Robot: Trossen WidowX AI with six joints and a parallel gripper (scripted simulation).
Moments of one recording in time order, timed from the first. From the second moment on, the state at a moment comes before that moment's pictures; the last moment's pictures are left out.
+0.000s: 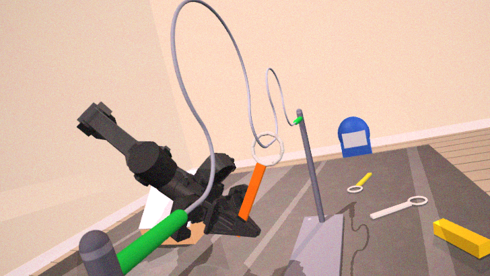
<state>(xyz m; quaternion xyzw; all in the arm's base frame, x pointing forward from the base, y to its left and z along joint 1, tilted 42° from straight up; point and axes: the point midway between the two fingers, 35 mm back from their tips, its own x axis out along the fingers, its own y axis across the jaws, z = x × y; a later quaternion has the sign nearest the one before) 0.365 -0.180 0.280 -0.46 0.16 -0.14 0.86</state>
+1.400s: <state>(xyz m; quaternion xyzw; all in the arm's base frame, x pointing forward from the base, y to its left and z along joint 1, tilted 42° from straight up) 0.363 -0.126 0.229 -0.33 0.18 -0.11 0.92</state>
